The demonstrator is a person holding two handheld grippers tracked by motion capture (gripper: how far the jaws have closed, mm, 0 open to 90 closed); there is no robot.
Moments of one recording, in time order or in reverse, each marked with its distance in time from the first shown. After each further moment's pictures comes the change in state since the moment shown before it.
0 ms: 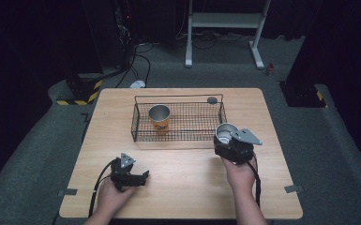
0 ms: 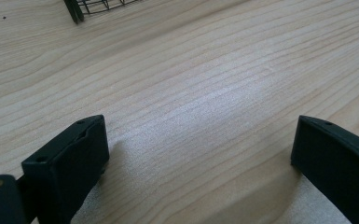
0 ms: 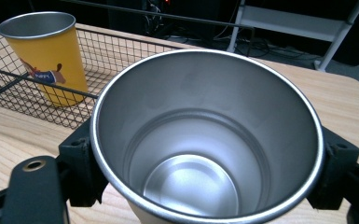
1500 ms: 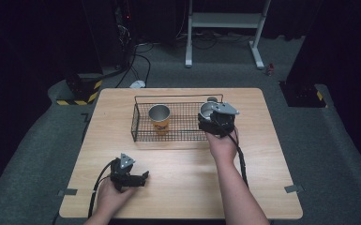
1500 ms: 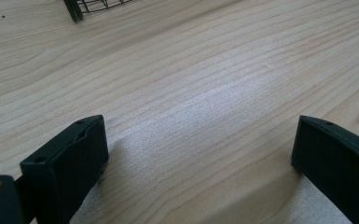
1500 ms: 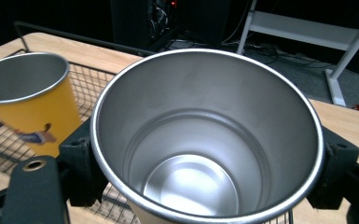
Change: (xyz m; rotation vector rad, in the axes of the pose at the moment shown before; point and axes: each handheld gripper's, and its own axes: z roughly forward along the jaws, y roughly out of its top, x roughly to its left) left arm 0.000 -0.001 -0.001 0.000 -0.006 -0.001; right arm 0.016 0.059 0.078 0.015 0.015 -0.016
